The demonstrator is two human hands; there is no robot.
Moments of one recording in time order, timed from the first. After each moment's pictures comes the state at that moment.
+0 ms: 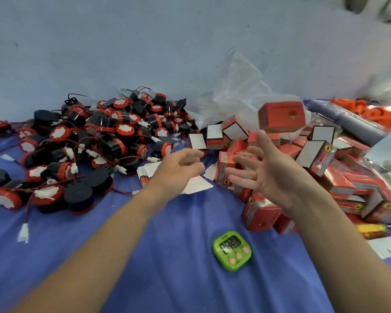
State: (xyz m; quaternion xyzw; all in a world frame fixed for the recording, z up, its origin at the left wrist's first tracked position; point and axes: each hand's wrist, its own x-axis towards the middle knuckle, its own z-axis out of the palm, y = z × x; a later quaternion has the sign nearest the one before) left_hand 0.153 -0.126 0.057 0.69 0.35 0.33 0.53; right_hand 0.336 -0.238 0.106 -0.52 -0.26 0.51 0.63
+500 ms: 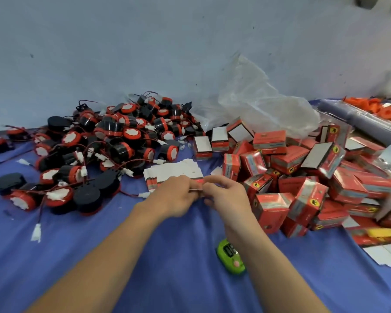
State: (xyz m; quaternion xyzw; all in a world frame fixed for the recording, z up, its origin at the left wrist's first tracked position) left_hand 0.151 -0.110 0.021 0.89 0.37 0.12 0.22; right_hand 0.266 -0.214 0.028 -0.65 -0.31 0.36 0.60
